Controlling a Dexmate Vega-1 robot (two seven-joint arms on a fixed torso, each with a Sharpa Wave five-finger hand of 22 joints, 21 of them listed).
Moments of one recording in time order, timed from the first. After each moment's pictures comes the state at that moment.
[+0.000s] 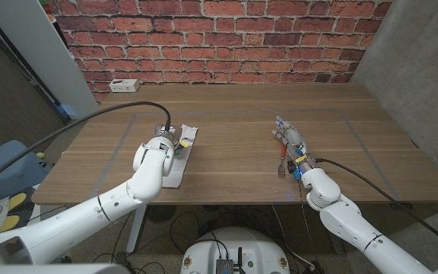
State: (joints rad) left arm 0.87 0.82 0.76 -2.09 1.39 0.83 -0.71; left_hand 0.98 0.10 0.42 -0.13 0.19 1.02 -0.02 0.30 0.23 1.06 -0.14 0.58 0.51 1.13 -0.21 0.48 0.48 0.62 -0.05 0.66 0.22; right arm -1.16 -0.53 -0.41 -1.66 0.50 0.31 -0.22; right_hand 0.29 0.12 0.35 -0.09 0.20 0.17 0.01 0.19 0.18 0.15 0.11 0.20 0.19 0.06 0.07 0.19 0.18 0.23 0.06 0.20 0.17
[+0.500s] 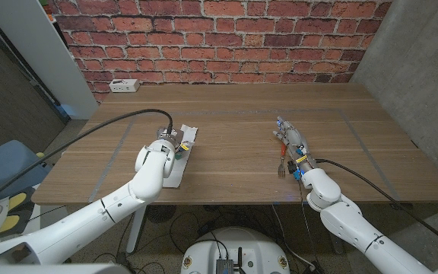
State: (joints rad) left arm 0.91 0.77 0.71 -2.02 1.38 0.73 -0.65; left_hand 1.01 0.11 0.42 -0.12 0.18 0.99 -0.06 0.27 0.22 1.06 -0.14 0.51 0.44 1.09 -0.20 0.41 0.46 0.60 -0.06 0.68 0.21; right arm -1.17 -0.53 -0.40 -1.67 0.50 0.30 -0.23; right_hand 0.29 0.12 0.35 -0.09 0.20 0.17 0.01 0.19 0.18 0.15 0.11 0.20 0.19 0.06 0.07 0.19 0.18 0.23 0.06 0.20 0.17
